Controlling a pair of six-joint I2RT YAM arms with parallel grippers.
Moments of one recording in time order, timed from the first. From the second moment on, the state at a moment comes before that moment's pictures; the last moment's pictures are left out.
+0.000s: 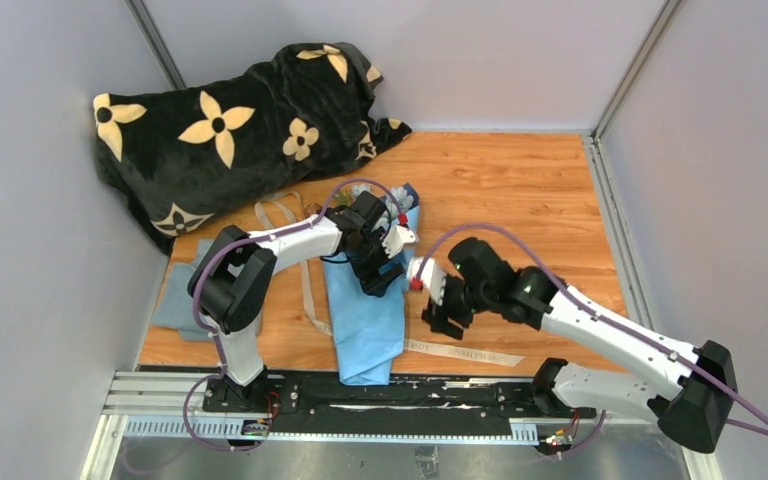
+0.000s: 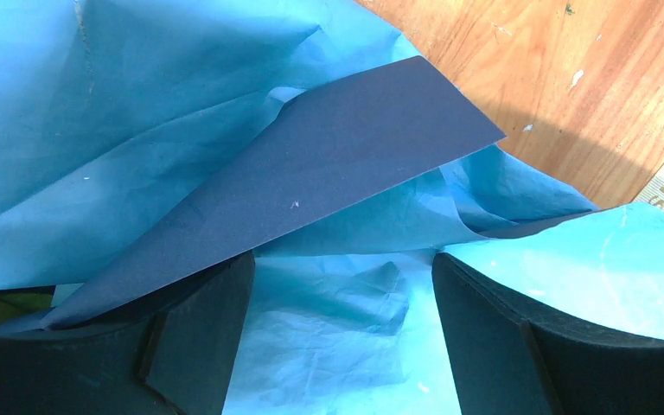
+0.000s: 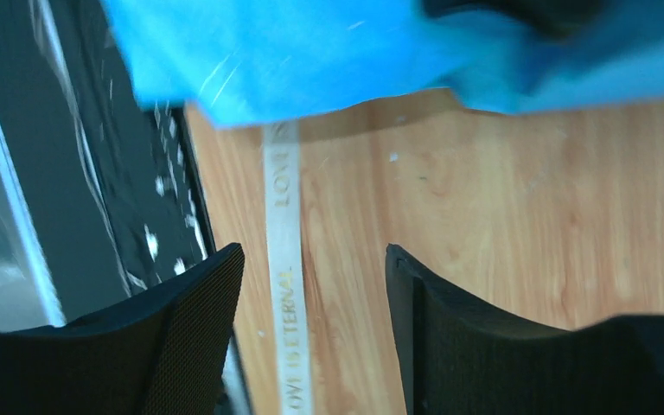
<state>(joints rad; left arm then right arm) -0.64 1.81 1.15 -0.54 0.38 0.46 0.86 1.04 0.87 -0.67 -0.28 -0.28</state>
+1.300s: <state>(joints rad) -0.64 1.83 1.19 -0.58 0.39 0.46 0.60 1.27 0.66 -0.38 0.15 -0.76</state>
